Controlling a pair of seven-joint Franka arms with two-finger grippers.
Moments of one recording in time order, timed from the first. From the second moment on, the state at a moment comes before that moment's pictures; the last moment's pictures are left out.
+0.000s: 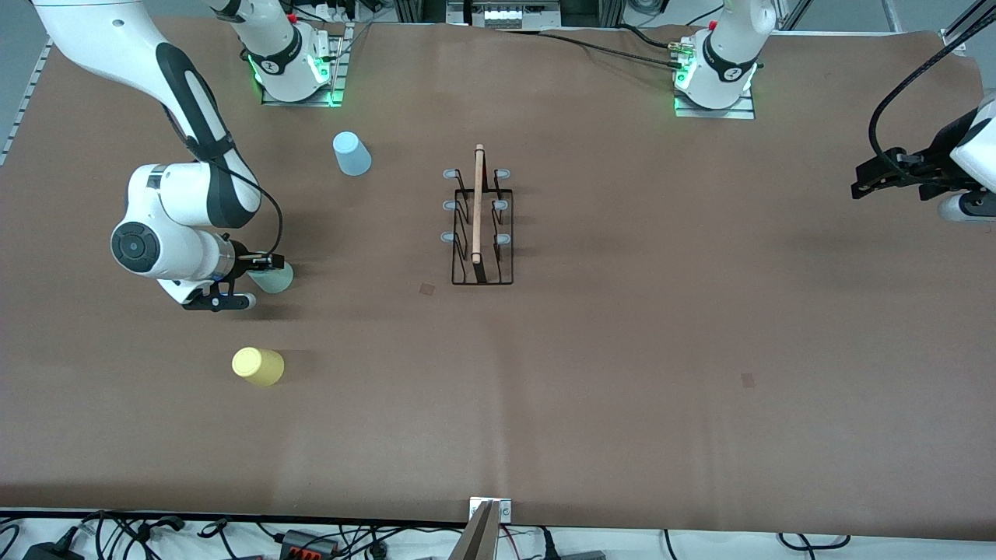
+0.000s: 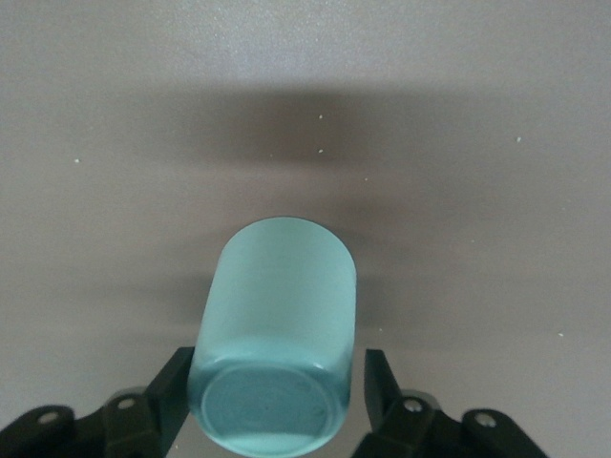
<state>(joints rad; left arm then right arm) 0.08 0.02 -0.04 -1.60 -0.01 1.52 0.00 0.07 0.41 -0.02 -2.04 0.03 2.18 0.01</state>
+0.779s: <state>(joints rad) 0.05 0.02 -0.05 -1.60 -0.01 1.51 -0.09 0.12 0.38 0.05 -1.67 0.08 1.77 0.06</state>
